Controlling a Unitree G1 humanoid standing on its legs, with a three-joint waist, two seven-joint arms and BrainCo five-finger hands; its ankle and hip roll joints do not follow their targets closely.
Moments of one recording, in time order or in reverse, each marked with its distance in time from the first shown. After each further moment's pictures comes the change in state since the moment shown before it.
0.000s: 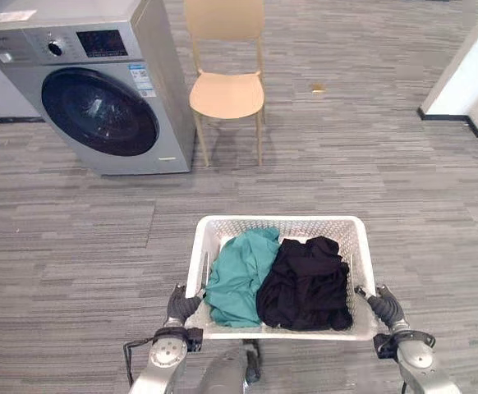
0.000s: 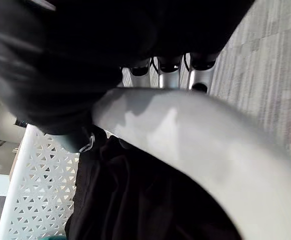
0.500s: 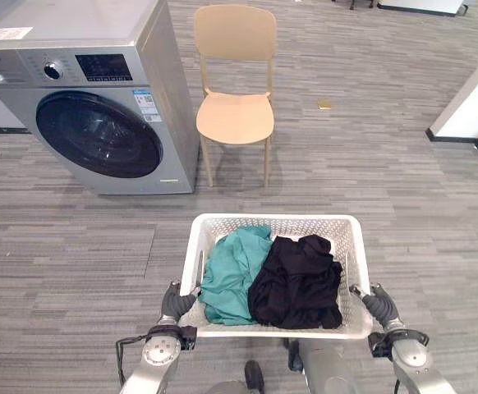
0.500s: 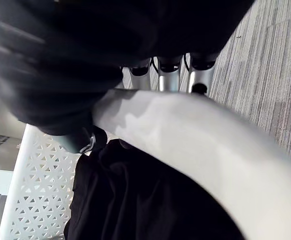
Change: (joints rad) left arm 0.033 0.021 -0.001 0.008 0.000 -0.003 -0.006; right arm 0.020 0.020 0.015 0.011 -0.002 0.007 0.008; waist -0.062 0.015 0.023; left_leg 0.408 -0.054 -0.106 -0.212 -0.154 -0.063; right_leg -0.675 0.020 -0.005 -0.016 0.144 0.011
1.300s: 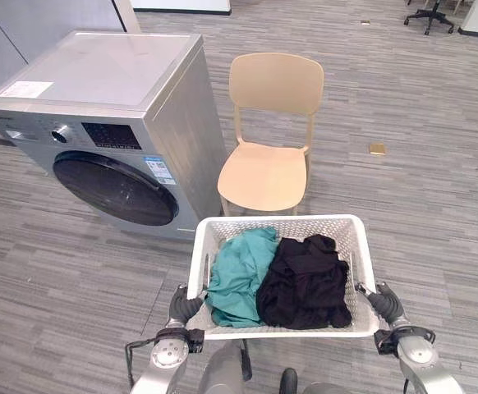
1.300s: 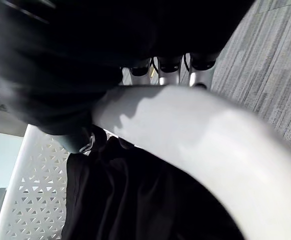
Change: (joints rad) left arm -0.033 -0.038 -0.016 0.039 0.008 0.008 0.000; right arm -0.043 -0.026 -0.006 0.062 0.011 -0.012 -0.005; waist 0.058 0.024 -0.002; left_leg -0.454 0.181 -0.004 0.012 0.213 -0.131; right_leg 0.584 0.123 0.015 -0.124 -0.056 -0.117
